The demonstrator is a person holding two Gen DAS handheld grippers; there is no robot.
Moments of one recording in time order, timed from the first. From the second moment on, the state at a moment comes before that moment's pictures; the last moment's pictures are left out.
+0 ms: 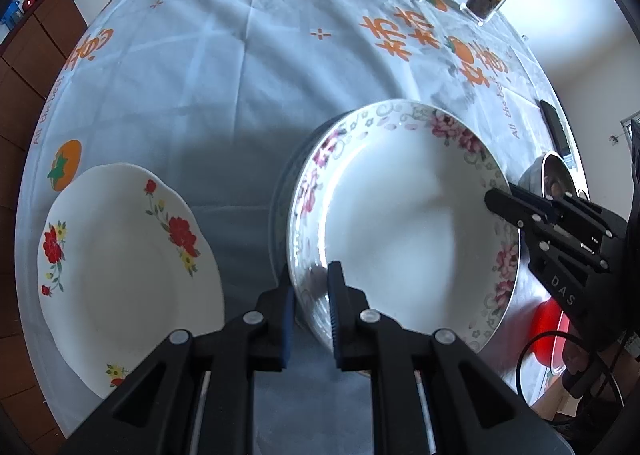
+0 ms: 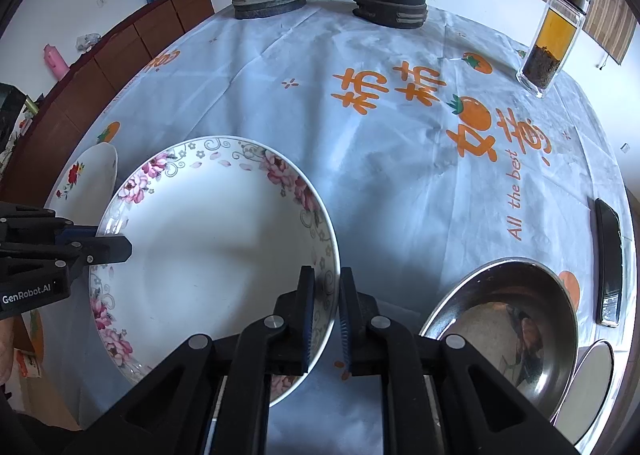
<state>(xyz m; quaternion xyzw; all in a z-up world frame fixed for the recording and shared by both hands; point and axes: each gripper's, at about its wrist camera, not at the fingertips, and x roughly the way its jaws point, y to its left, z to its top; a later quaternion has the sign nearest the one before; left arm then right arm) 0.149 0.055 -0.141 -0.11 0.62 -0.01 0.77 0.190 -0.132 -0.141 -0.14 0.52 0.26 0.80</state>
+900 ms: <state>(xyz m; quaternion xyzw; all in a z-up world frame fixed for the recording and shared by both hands) 0.146 0.059 -0.141 -0.11 0.61 -0.02 0.79 0.191 -0.133 -0.146 -0.13 0.51 0.25 0.81</state>
